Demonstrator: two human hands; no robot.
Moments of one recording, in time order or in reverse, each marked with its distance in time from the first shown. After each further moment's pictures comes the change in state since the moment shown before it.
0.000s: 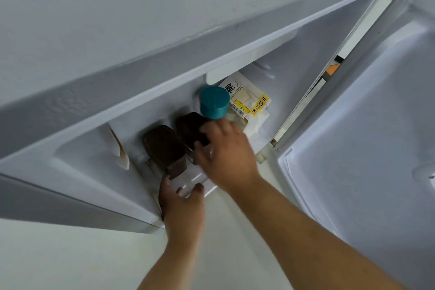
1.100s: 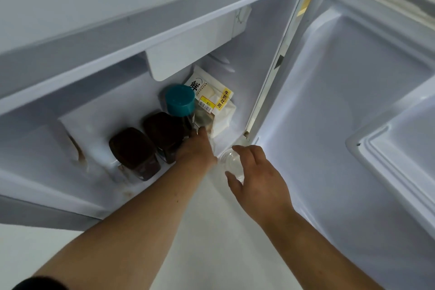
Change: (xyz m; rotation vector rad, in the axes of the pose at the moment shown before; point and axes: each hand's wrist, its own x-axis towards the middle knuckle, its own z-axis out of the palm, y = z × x) left_hand 0.062 0.041 0.153 1.420 -0.436 0.477; right_hand -0.108 0.060 -0.069 -0.101 -0.090 0.298
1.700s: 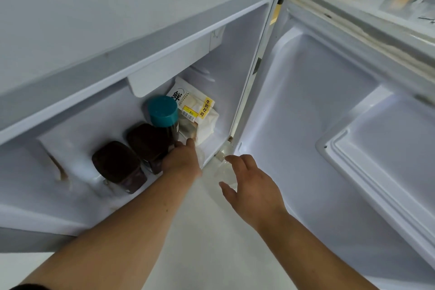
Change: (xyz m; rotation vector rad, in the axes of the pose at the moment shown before) left_hand 0.001 0.002 0.003 0.200 -0.016 0.011; right_hand -0.006 0.012 -0.014 -0.059 -0.148 0.106
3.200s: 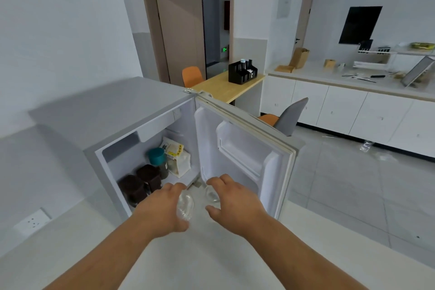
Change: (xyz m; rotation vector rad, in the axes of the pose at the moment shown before) left_hand -0.349 0.007 -0.113 -0.045 0.158 0.342; right_hand -0.215 -0.020 -0.202 0.036 0.067 -0.149
